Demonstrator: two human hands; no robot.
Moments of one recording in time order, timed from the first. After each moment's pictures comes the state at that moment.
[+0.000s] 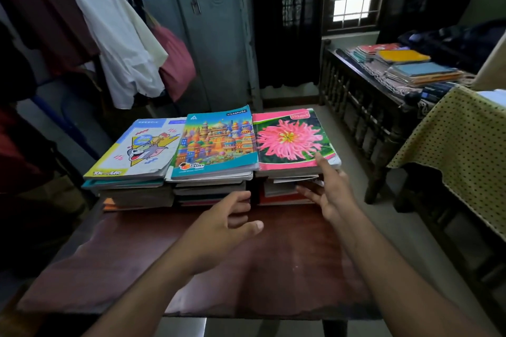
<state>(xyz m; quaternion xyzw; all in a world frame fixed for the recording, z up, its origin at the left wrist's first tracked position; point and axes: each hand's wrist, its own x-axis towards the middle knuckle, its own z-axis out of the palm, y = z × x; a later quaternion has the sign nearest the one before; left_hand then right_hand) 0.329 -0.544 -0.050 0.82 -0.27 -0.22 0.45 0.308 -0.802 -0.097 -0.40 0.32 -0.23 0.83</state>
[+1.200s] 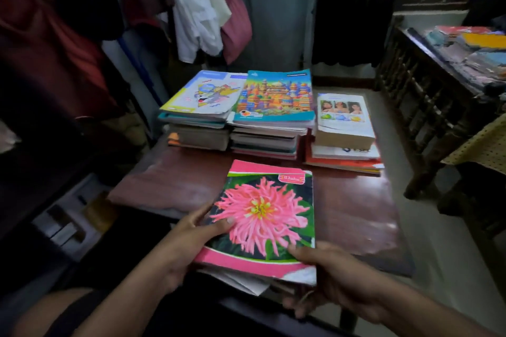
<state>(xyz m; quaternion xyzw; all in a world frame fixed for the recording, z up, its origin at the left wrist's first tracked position) 0.243 -0.417 -0.086 0.70 0.05 -0.25 0.67 0.151 -0.656 -0.099 -0.58 0.10 0.29 0.76</state>
